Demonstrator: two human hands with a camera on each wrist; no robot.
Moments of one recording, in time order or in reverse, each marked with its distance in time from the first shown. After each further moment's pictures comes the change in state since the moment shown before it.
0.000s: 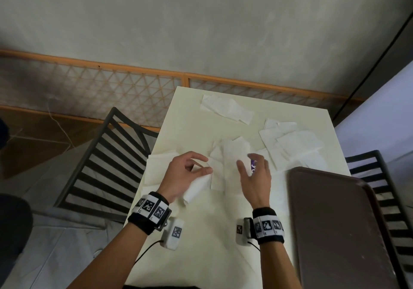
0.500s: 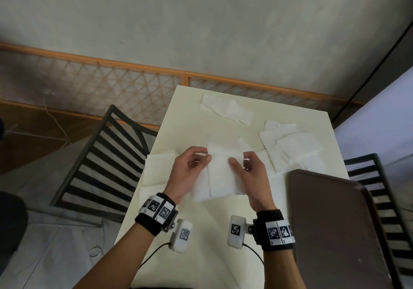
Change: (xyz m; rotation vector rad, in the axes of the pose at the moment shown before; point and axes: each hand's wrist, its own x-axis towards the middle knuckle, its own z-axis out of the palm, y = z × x) left_hand 0.010 -0.002 0.018 -0.187 0.101 0.079; right_hand -0.004 -0.047 -0.015 0.483 -0.236 0.131
